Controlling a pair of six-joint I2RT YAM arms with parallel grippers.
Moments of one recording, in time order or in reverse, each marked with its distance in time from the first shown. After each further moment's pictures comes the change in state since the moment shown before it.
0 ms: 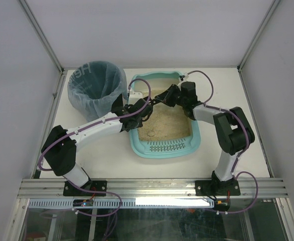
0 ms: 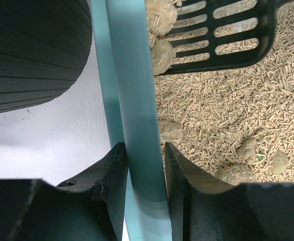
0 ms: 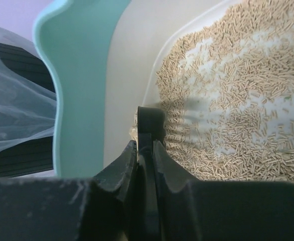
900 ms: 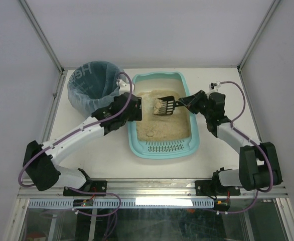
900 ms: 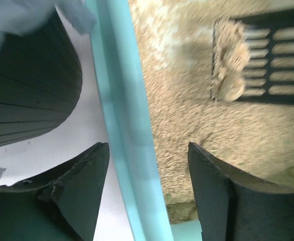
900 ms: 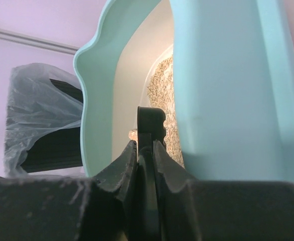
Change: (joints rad) left arm 0.047 -0.191 -0.062 0.120 0.098 0.124; right arm -0.188 -0.472 -0.341 -0.039 0.051 0.023
